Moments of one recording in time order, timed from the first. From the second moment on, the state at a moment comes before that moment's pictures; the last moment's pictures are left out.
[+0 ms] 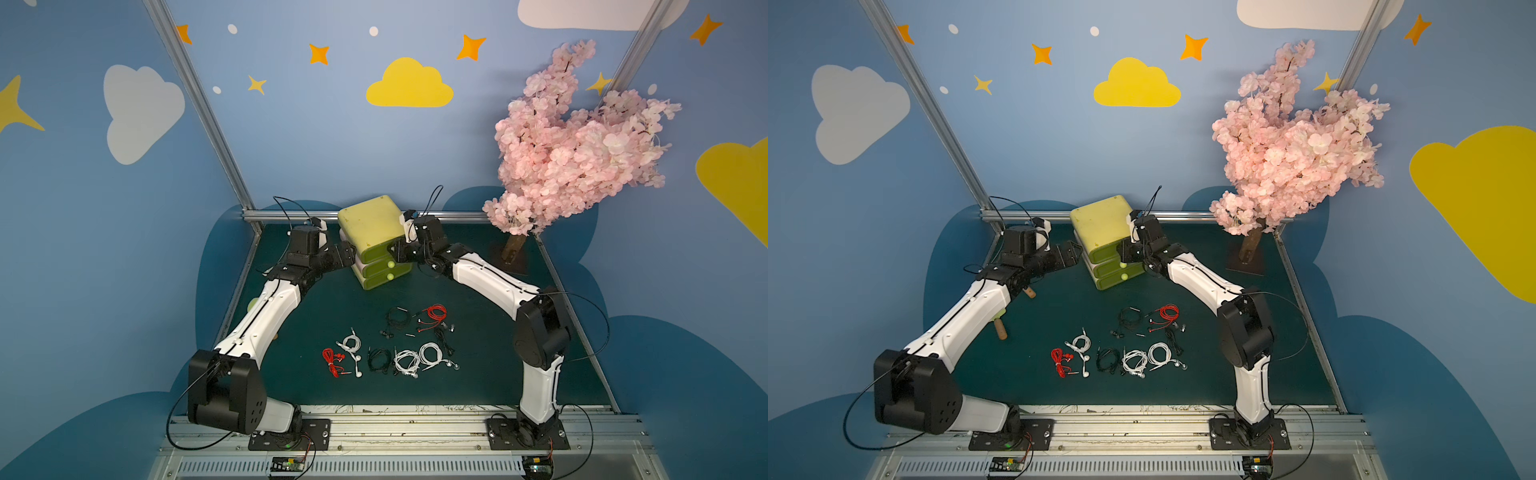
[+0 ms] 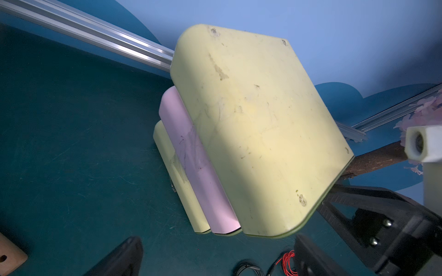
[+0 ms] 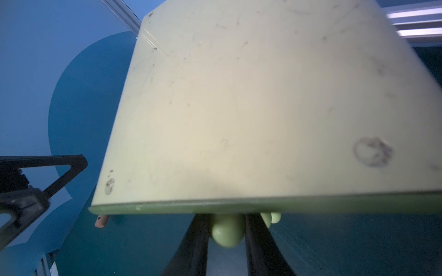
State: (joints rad) left arm -0.16 1.43 1.17 -0.32 0.20 -0.45; right arm 0.66 1.96 1.67 -0.26 -0.18 0.43
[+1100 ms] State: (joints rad) left arm -0.16 1.67 1.38 -0.33 0.23 -0.43; right arm 0.64 1.85 1.51 -0.24 -0.21 0.44
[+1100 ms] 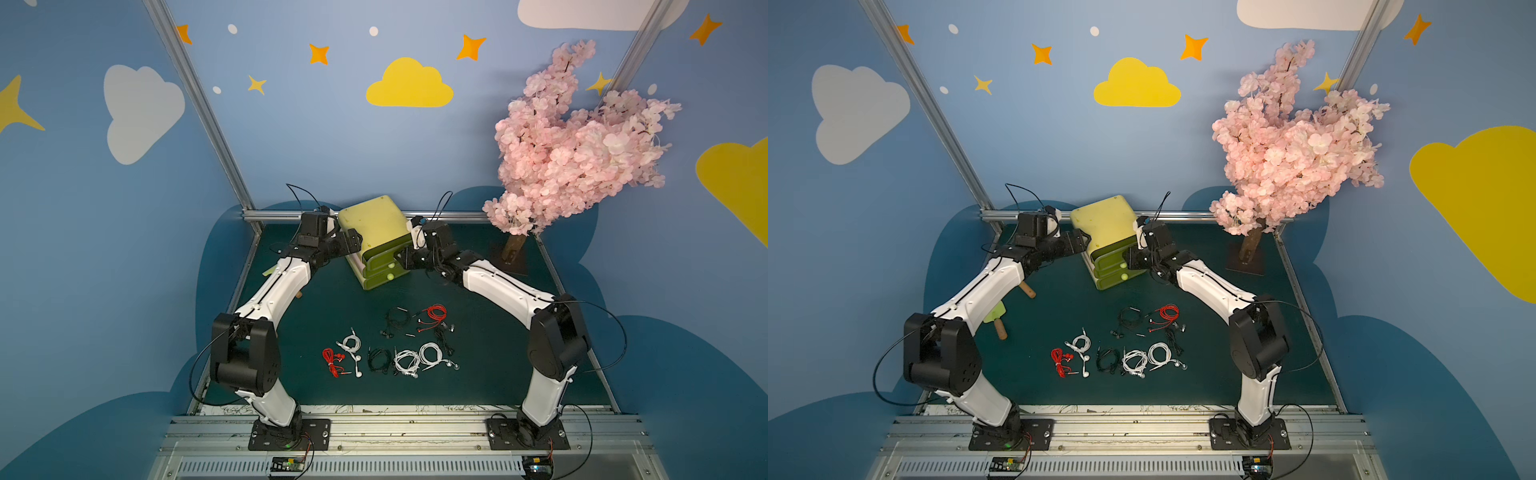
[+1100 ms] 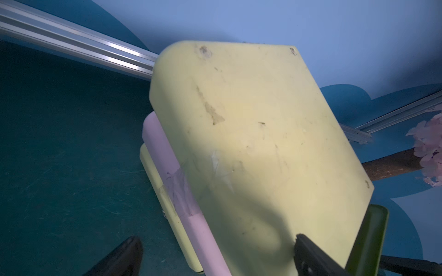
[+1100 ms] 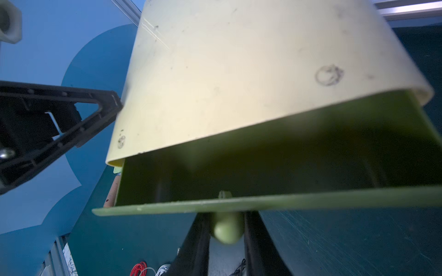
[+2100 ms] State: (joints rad) left arm -0.17 1.66 1.38 -0.33 0.23 -0.43; right arm 0.62 1.75 1.41 -0.26 -0.26 0.42
